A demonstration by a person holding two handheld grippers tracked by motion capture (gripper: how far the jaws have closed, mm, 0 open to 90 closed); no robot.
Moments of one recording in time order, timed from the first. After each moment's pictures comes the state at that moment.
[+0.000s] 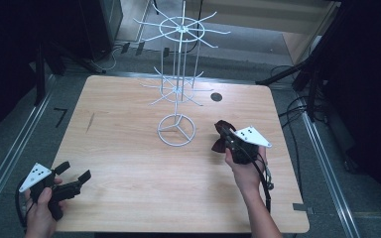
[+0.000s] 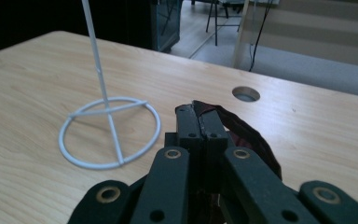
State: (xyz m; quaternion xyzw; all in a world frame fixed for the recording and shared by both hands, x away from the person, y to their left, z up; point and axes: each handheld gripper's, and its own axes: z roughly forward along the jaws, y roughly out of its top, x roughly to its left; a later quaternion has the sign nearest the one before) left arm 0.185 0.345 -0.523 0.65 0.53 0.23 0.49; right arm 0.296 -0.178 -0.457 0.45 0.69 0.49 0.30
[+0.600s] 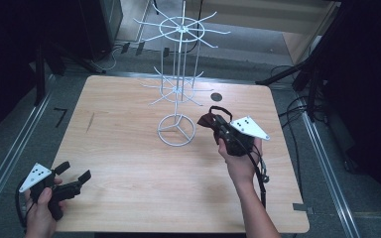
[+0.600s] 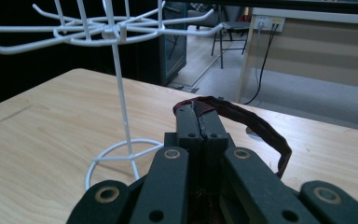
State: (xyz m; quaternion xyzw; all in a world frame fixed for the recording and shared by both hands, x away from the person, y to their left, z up) left arm 0.185 0.345 -0.523 0.65 0.52 0.24 0.49; right arm 0.299 -0.156 -0.421 0.44 0.66 0.52 0.31
